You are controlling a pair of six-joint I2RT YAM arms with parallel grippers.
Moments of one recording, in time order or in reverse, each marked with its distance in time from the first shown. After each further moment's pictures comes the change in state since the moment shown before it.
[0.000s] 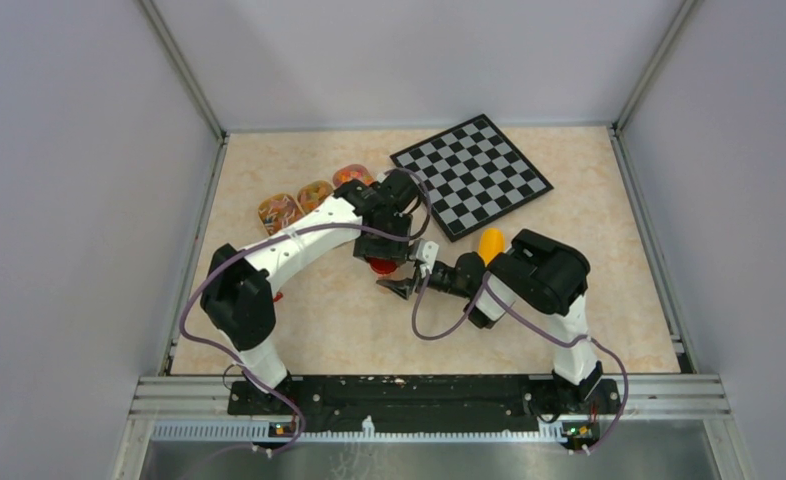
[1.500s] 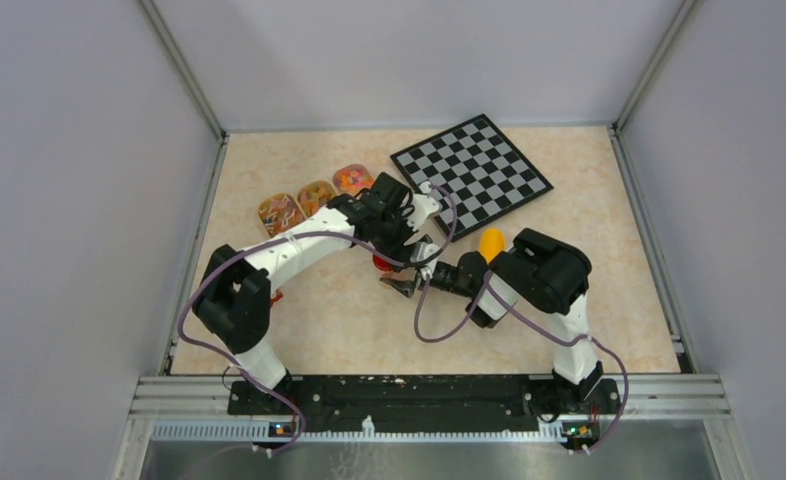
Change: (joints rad) left arm 0.040 -0.061 -0.193 0.407 0.269 0.867; right arm -0.021 0.001 0.002 0.000 0.006 -0.102
